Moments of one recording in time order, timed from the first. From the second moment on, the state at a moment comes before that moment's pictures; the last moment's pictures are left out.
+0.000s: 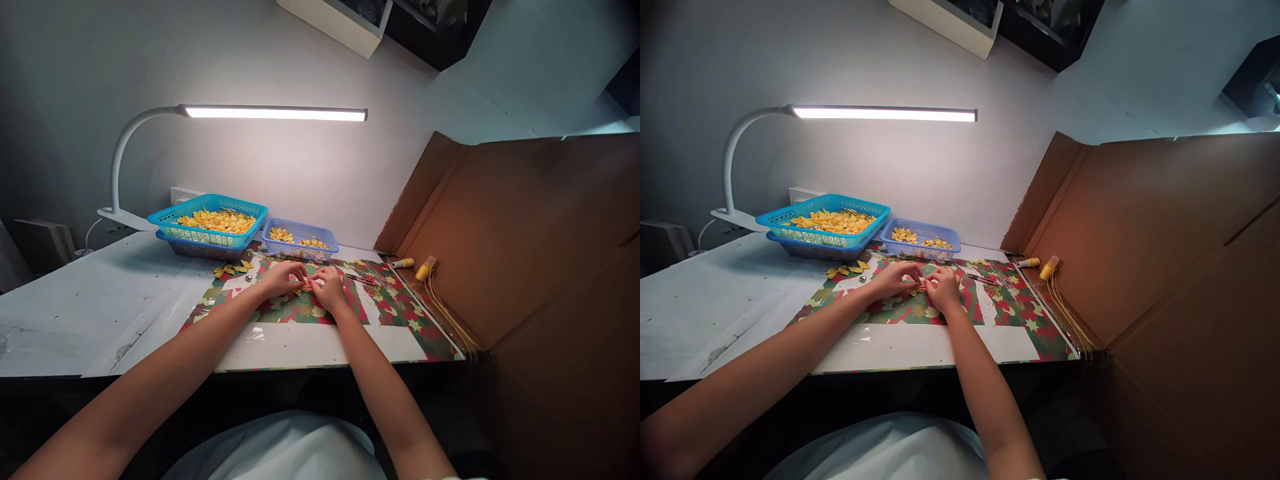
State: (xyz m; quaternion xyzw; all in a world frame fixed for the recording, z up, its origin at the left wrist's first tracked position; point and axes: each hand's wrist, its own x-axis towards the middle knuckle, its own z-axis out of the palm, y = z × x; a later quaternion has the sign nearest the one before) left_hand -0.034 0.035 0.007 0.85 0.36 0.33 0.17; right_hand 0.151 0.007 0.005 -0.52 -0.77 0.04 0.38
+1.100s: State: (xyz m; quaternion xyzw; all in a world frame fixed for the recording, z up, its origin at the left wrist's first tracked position) left_hand -0.032 0.036 0.018 0.81 0.40 0.37 0.22; right_hand 0.152 0.006 0.005 -0.52 -0.75 -0.01 0.41
